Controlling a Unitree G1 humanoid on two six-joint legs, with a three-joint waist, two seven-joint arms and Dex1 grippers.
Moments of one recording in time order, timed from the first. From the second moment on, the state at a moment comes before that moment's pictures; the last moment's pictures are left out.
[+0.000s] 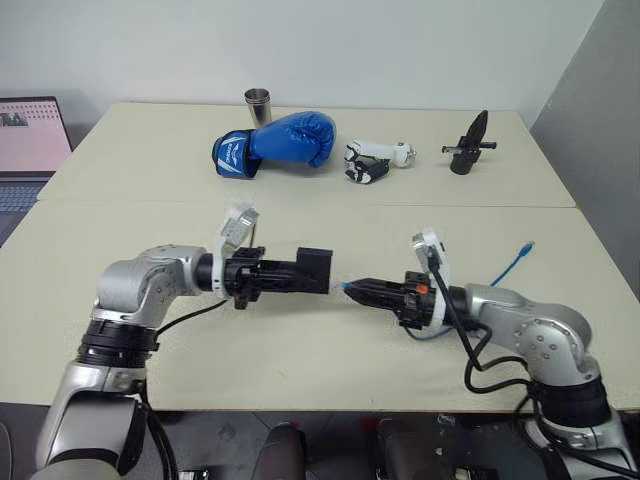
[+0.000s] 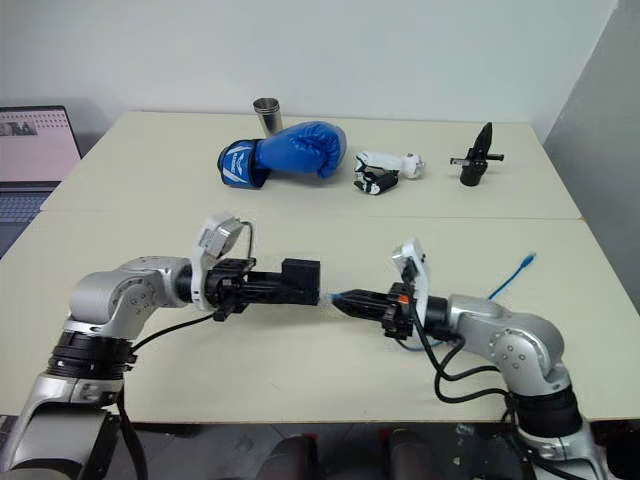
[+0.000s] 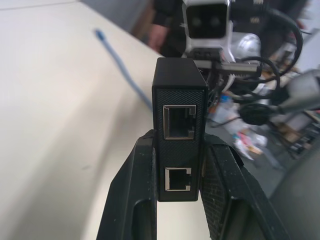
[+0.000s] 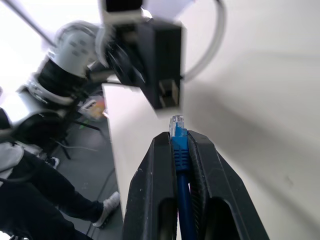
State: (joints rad) left arm -0.60 0.74 -0.03 0.17 -0.66 0.81 -1.43; right arm -0.34 -0.48 0.02 -0.37 0.96 1.03 0.61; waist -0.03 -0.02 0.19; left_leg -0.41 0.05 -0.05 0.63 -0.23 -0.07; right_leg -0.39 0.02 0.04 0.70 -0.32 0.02
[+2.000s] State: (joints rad) left arm -0.39 0.40 0.22 0.47 -0.26 -0.01 -0.49; right arm -0.55 -0.49 0.27 -0.28 0.33 0.62 0.76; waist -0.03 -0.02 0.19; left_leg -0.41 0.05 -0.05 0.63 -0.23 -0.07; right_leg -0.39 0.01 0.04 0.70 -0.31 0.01
